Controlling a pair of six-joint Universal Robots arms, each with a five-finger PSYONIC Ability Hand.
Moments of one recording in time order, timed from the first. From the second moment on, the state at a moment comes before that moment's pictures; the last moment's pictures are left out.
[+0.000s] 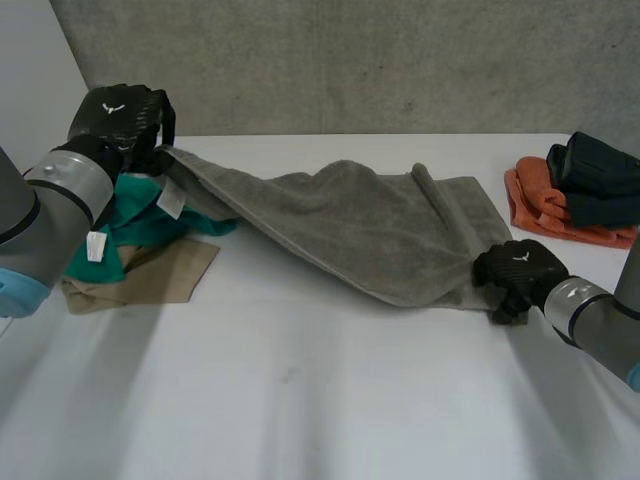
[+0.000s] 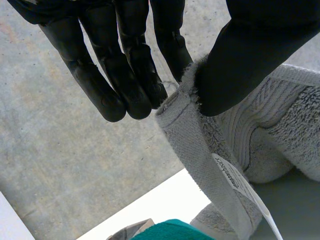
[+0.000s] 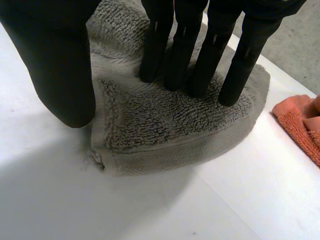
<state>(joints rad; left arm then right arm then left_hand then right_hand) 4.48 -1.89 -1.39 3.34 -1.39 3.32 1.66 -0.98 1.59 -0.14 1.20 2.60 1.16 1.20 1.19 1.20 0.99 0.72 0.72 0.73 0.72 0.55</state>
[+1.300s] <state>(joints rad) 4.40 -2.14 -0.85 2.75 -1.50 3.97 1.61 -1.08 0.96 0.34 1.34 2.42 1.16 1.20 1.19 1.20 0.99 1.14 1.18 1.19 1.20 1.00</state>
